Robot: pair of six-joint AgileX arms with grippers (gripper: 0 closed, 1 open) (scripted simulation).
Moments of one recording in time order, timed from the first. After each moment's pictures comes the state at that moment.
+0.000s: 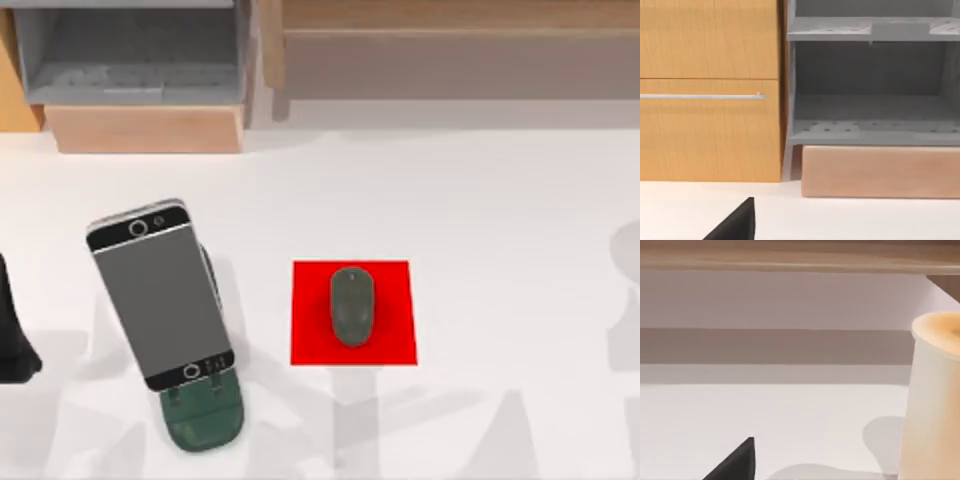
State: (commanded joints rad) left arm 0.00 0.00 0.00 0.00 0.00 0.00; right arm -0.17 0.33 -0.02 0.25 -0.11 -0.04
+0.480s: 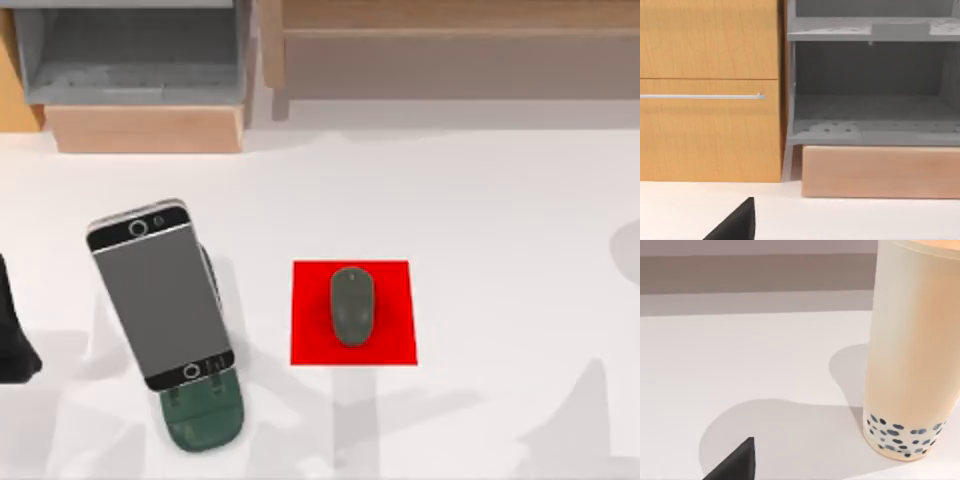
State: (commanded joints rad) left arm 0.00 0.00 0.00 0.00 0.00 0.00; right arm -0.35 0.91 -0.01 0.66 -0.23 -0.08
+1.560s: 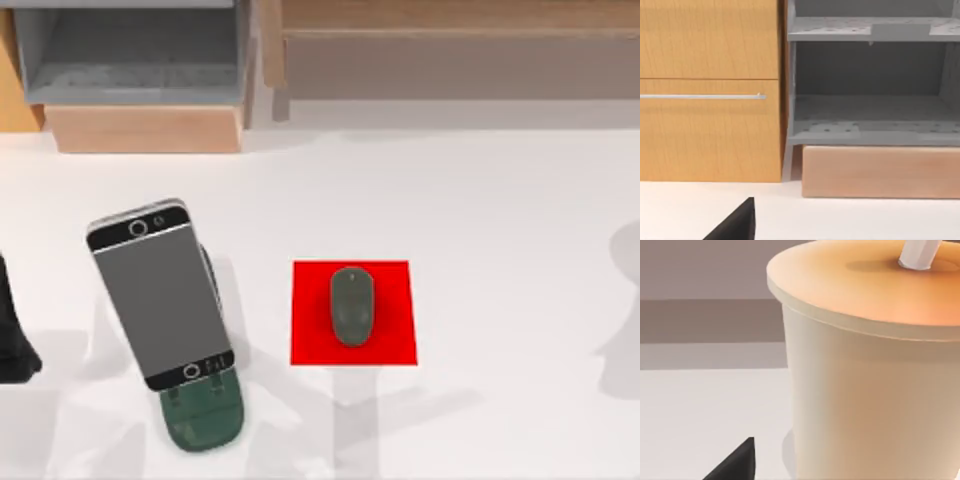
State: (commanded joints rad) left arm 0.00 0.00 0.00 0.00 0.00 0.00; right arm -0.53 1.83 0.26 1.40 -0.46 -0.07
